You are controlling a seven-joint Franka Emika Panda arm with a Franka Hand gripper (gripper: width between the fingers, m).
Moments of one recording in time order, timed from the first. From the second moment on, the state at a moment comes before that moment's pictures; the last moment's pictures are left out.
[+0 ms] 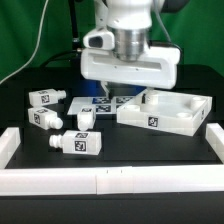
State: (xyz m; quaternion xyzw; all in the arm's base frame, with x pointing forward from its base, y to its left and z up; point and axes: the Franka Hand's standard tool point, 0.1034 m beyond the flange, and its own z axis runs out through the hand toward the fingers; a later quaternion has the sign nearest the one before) arm 0.373 0.022 0.018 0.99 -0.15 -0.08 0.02
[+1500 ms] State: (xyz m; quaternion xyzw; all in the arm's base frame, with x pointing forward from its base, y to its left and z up) arm 0.434 -0.004 0.039 0.99 -0.07 -0.08 0.01
